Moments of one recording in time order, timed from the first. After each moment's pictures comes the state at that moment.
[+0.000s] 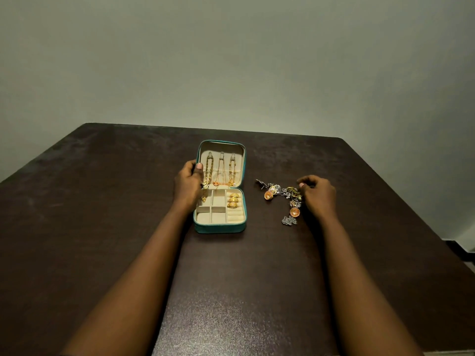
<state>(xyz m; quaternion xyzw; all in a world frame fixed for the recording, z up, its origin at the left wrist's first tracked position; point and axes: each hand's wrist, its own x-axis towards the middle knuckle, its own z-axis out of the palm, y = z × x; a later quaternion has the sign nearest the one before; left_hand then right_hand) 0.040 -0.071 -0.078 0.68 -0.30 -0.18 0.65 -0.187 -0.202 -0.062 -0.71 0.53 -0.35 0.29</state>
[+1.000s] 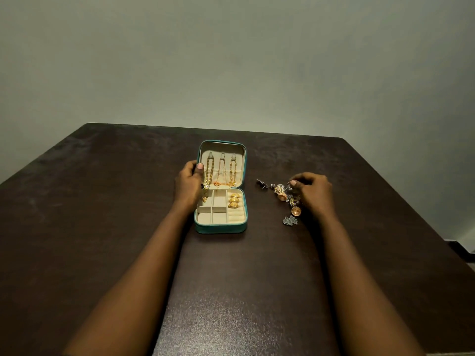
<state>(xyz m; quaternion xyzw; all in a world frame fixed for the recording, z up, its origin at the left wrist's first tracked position) 0.043 -0.072 -0.082 0.68 -0.30 -0.18 0.65 -0.179 -0.195 -0.054 -0.72 0.49 -0.37 0.33</state>
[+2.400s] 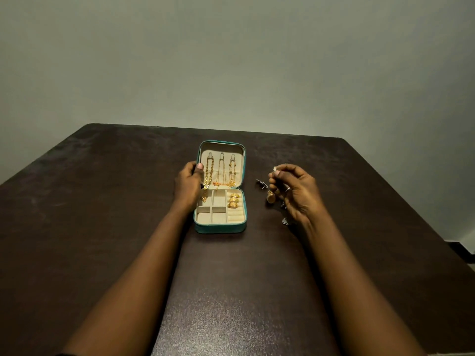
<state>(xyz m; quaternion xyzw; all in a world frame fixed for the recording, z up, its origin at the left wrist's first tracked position) 0.043 -0.072 -0.080 0.67 -0.30 -0.19 0.65 -0.162 -0.152 -0.032 -0.48 0.28 -0.42 0.72</state>
